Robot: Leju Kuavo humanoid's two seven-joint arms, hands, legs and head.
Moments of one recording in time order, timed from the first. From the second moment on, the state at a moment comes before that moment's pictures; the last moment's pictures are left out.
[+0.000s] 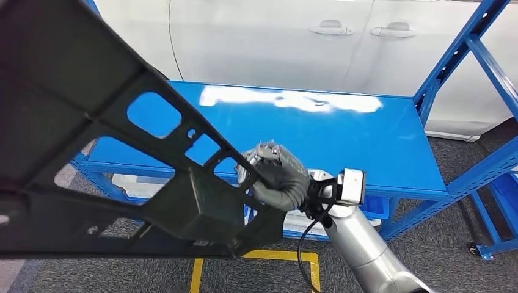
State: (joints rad) left arm -0.18 -0.18 0.84 -0.19 -1.27 0.06 -0.24; right arm -0.47 -0.06 0.48 -1.53 -0.16 0.65 -0.69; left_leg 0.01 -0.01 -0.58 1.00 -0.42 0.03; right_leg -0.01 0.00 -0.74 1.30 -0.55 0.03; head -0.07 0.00
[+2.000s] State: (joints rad) left arm -0.18 -0.20 0.90 -0.19 -1.22 0.05 -0.21; right arm -0.22 -0.02 0.52 -1.62 -0.11 0.61 -0.66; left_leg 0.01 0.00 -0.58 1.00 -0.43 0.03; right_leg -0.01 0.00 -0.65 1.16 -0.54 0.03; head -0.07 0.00
